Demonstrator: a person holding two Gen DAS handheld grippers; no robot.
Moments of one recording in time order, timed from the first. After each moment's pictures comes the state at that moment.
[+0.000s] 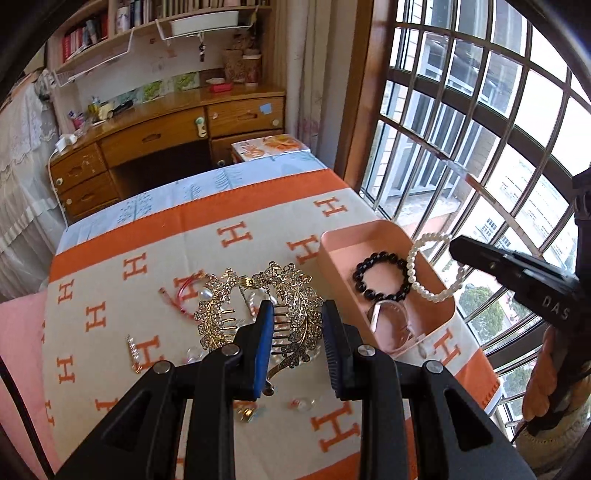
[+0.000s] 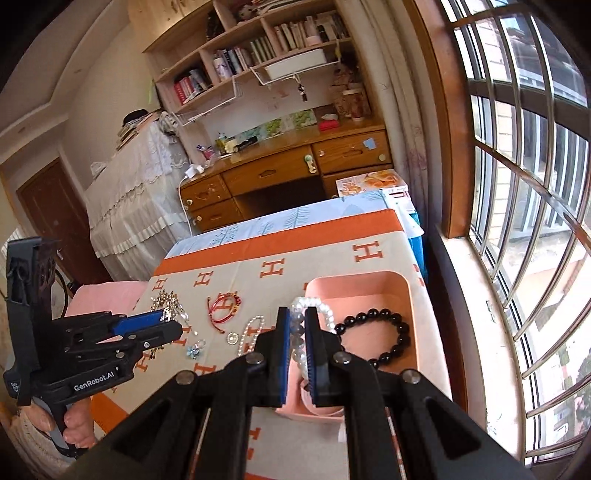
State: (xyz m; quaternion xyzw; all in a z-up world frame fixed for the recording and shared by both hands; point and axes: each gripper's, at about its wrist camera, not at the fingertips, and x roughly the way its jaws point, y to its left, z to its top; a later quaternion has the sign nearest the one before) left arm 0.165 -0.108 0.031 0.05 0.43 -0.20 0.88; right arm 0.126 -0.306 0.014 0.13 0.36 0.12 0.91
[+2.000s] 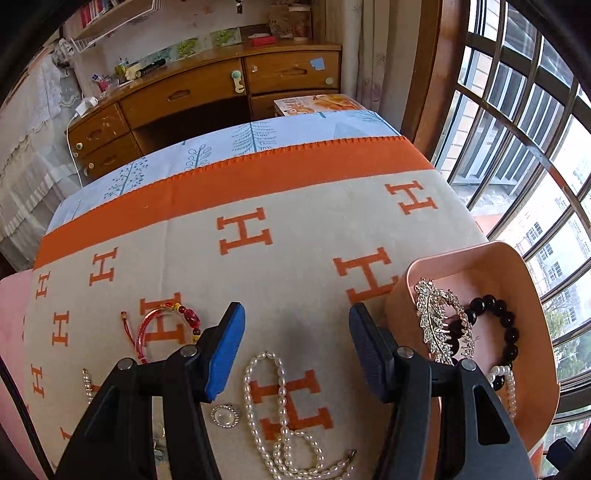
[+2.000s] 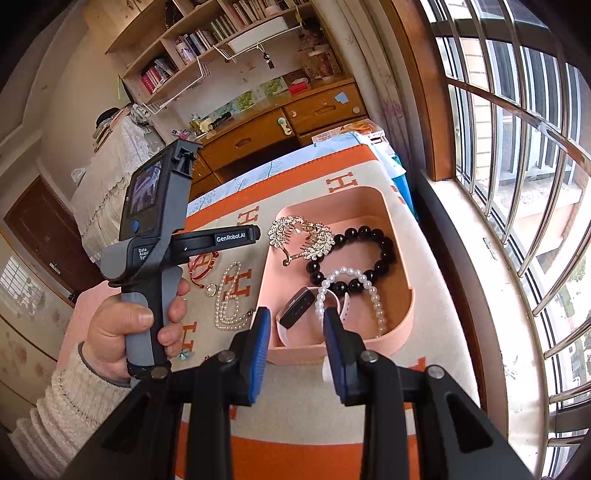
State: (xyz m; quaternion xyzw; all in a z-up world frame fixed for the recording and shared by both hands) left arm 0.284 -0.152 -0.073 0.06 0.49 -0.08 0.86; right arm 0.092 -0.318 -0.042 0.18 0.42 0.10 0.88
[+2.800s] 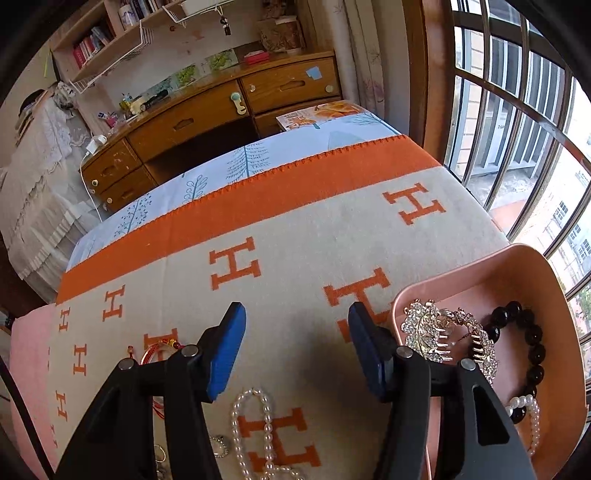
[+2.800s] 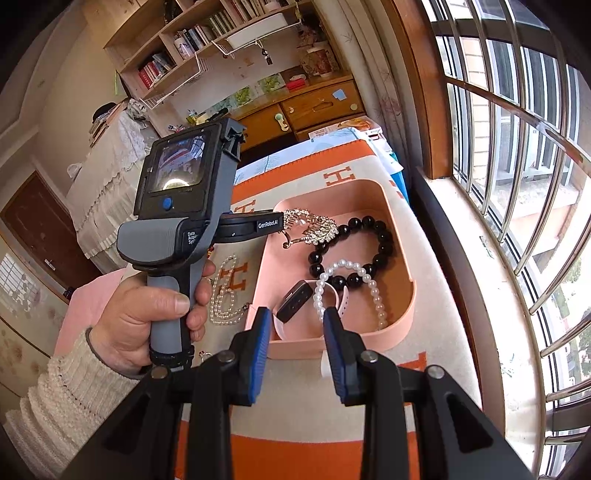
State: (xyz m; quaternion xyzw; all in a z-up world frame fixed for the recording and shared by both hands) left arm 0.293 -0.193 -0.078 0.14 0.46 -0.04 0.88; right arm 0.090 -0.312 -0.047 0.17 0.42 0.09 0.89
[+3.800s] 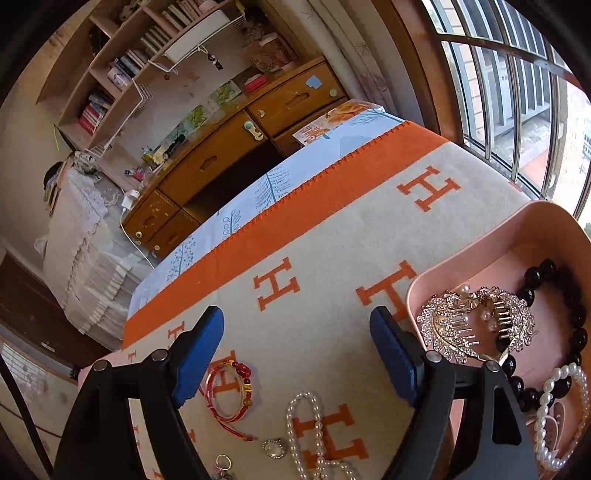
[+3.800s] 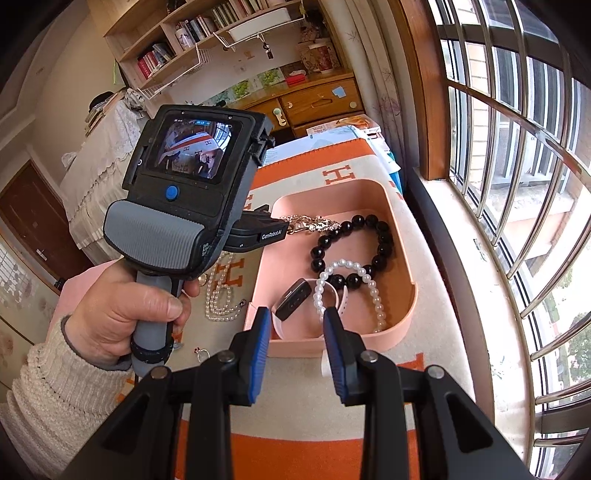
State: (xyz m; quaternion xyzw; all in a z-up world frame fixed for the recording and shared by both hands) left arm 0.275 -0.218 -0.069 0.30 0.40 0.02 0.87; right arm 0.094 -0.306 -0.042 0.15 0.44 0.08 0.88
